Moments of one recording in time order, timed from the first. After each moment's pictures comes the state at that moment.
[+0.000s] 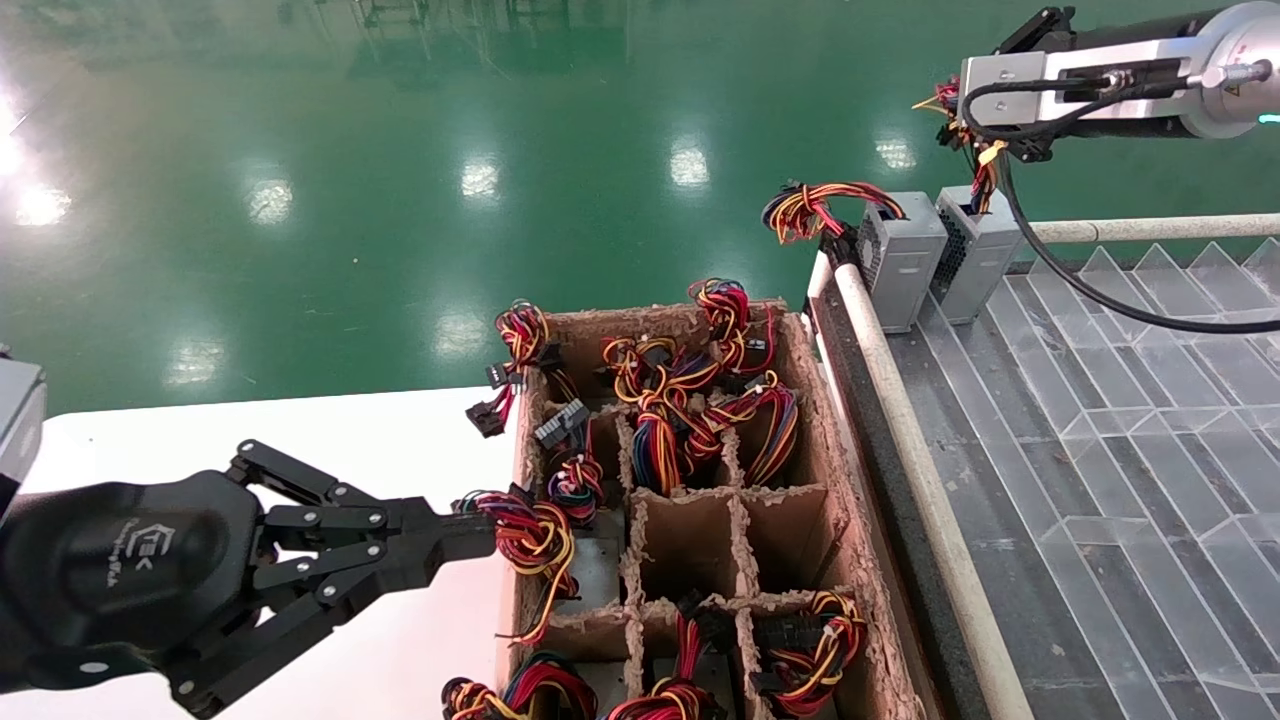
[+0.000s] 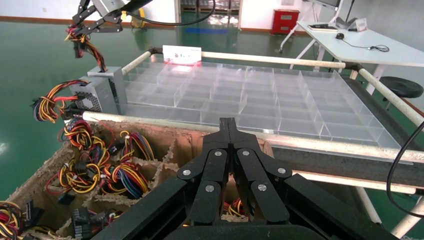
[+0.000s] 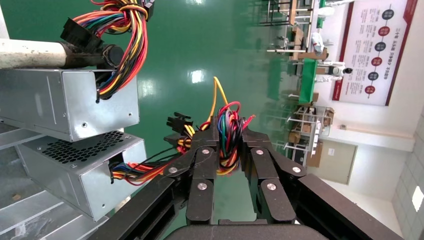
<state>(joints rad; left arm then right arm) -1.11 0.56 0.41 -1.26 0.64 1.44 -0.12 2.11 -1.14 -0.48 0.01 -1.85 -0.80 -0.95</state>
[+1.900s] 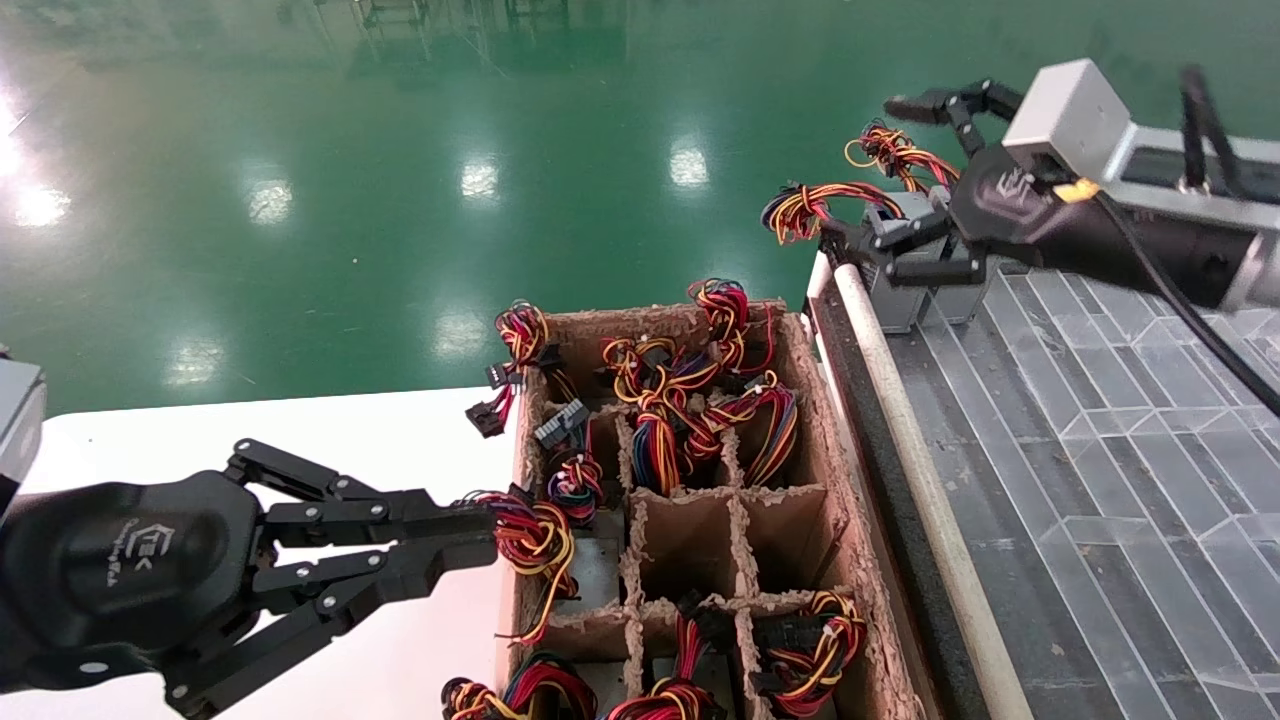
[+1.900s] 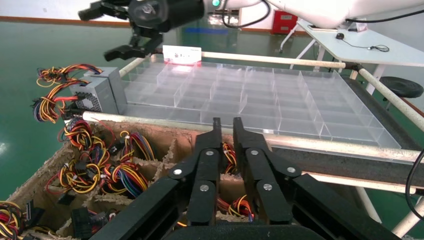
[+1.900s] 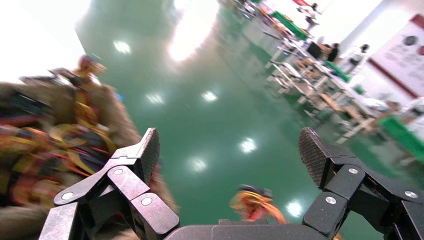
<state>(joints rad) -1.11 0.56 0.41 -1.26 0.64 1.44 -0.12 1.56 -0.83 -0.34 0.71 -1.20 -1.23 -0.33</state>
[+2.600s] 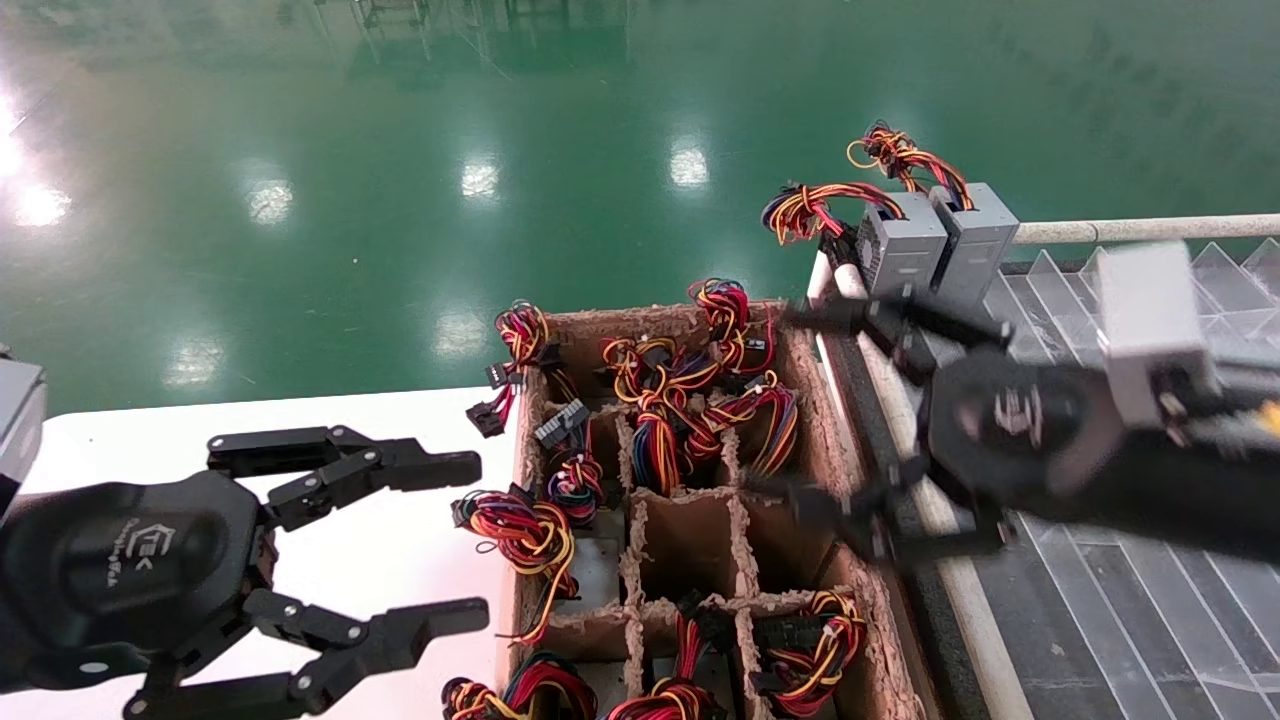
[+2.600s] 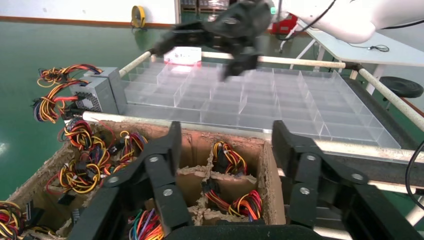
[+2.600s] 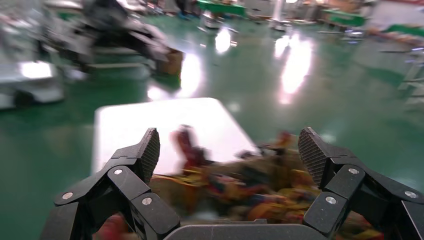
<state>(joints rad) -1.11 0.56 0.41 -1.26 0.64 1.44 -0.12 1.19 -0.66 -0.29 1.15 -0.84 -1.44 0.07</state>
